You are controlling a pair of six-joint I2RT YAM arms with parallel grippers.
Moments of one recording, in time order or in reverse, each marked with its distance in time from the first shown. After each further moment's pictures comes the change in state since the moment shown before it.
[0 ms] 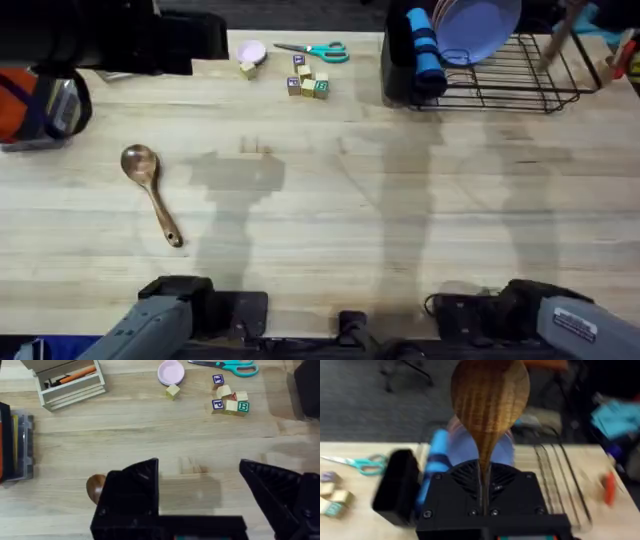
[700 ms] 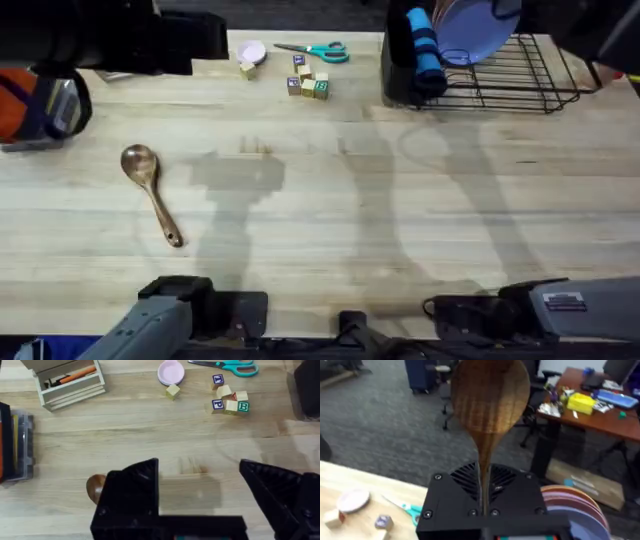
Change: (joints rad) left arm 0.000 0.000 0.000 0.000 0.000 0.000; right arm 0.346 0.397 0.180 0.431 0.049 0.014
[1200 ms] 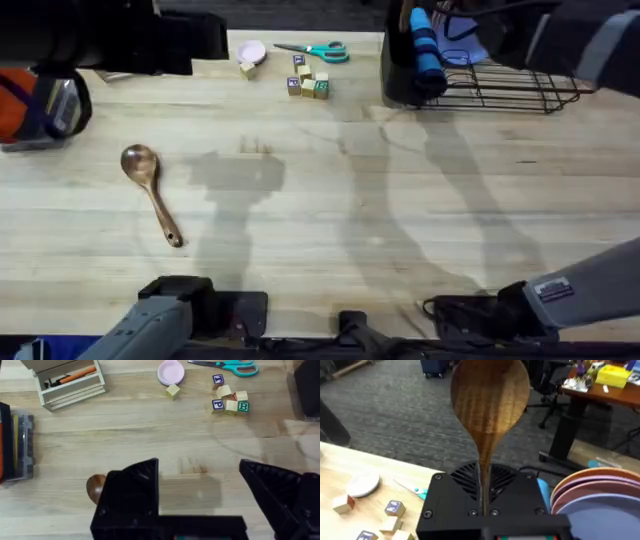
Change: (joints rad) left arm 0.000 0.000 0.000 0.000 0.000 0.000; right arm 0.056 0.188 0.009 0.109 0.000 0.067
